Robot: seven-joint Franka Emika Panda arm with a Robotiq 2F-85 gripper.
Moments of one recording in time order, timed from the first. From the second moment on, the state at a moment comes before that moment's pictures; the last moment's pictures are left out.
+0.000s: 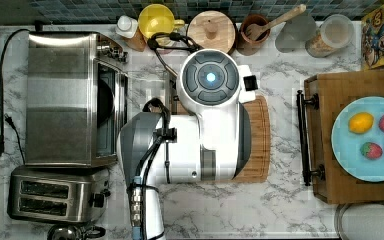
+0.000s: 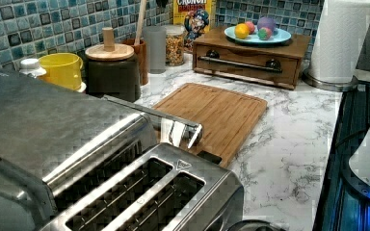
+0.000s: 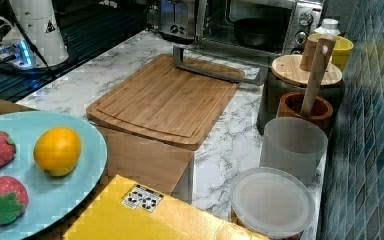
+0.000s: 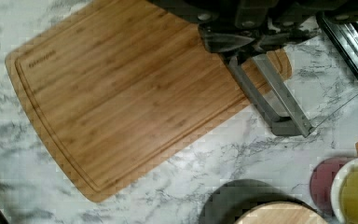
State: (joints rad) arm 0.01 0.00 0.01 -1.85 0.03 0.30 -0.19
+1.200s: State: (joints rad) arm -0.15 0.13 -0.17 -2.20 0.72 0.44 -1.20
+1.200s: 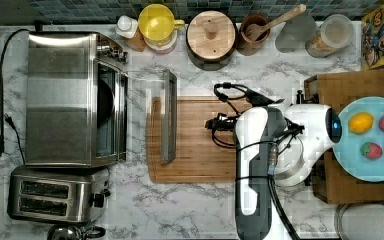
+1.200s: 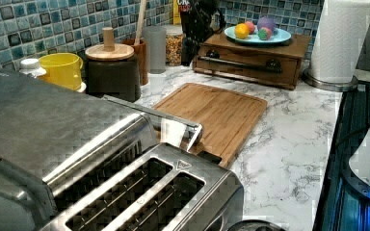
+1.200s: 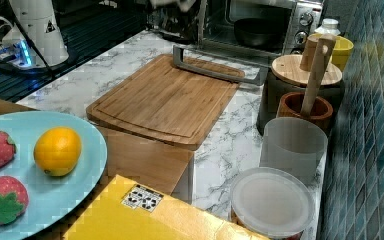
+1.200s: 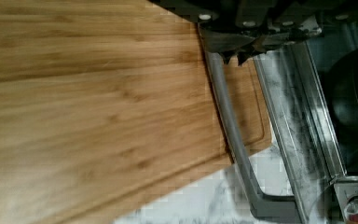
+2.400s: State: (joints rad) arm -0.02 0.33 0.01 -2.24 0.85 0.77 -1.35
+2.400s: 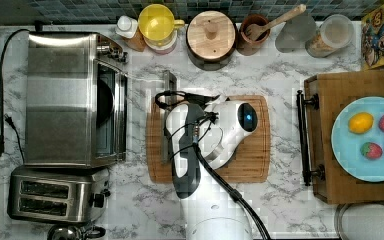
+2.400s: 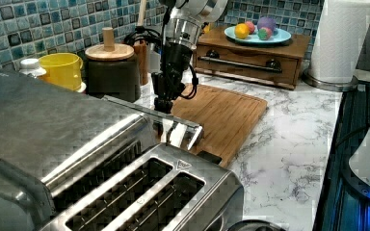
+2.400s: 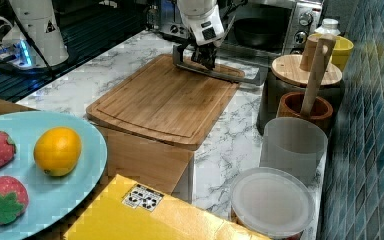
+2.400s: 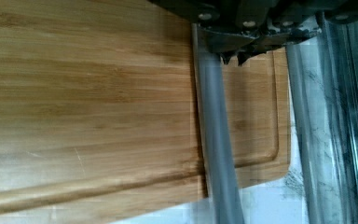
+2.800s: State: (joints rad) arm -0.06 0.33 -0.01 -2.23 0.86 0.62 -1.35
